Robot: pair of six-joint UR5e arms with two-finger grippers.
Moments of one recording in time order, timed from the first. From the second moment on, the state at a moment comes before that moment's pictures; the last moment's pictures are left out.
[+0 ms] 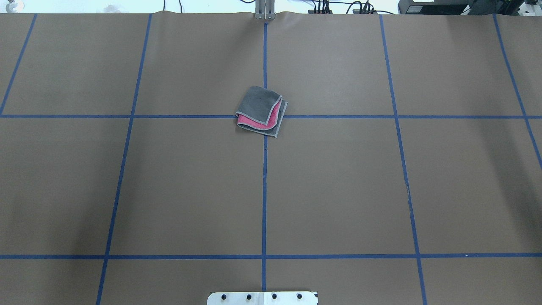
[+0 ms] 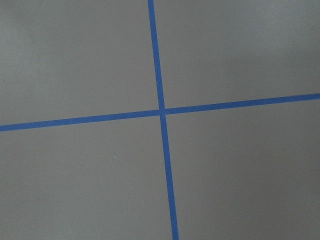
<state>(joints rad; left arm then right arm) -1.58 -1.47 -1.73 -1.69 -2.38 -0.02 1.57 -1.57 1.68 -1.72 2.44 0.01</state>
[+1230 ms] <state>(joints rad) -1.58 -1.46 -1.75 -1.69 -2.37 -0.02 1.63 -1.61 1.69 -1.72 2.47 -0.09</state>
